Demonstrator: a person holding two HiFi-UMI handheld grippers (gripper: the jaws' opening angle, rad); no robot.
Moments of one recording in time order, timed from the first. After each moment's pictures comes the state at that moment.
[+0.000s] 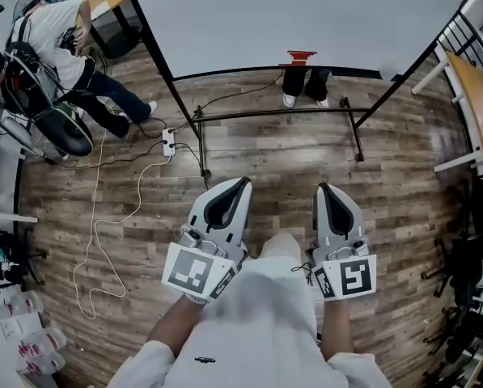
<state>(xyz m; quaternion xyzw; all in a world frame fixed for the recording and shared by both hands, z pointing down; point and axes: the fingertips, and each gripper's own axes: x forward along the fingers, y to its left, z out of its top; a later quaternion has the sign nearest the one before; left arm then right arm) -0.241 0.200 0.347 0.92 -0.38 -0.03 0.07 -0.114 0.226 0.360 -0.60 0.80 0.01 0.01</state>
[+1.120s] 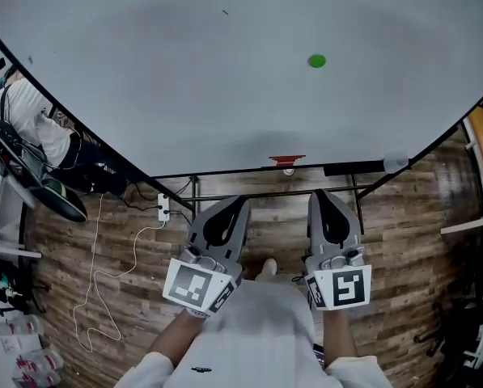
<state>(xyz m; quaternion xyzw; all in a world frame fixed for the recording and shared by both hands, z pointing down) -0.083 -0.112 0.316 0.91 -0.41 -0.03 0.04 0.036 -0.105 0.307 -0.59 0.81 0.05 0.05</state>
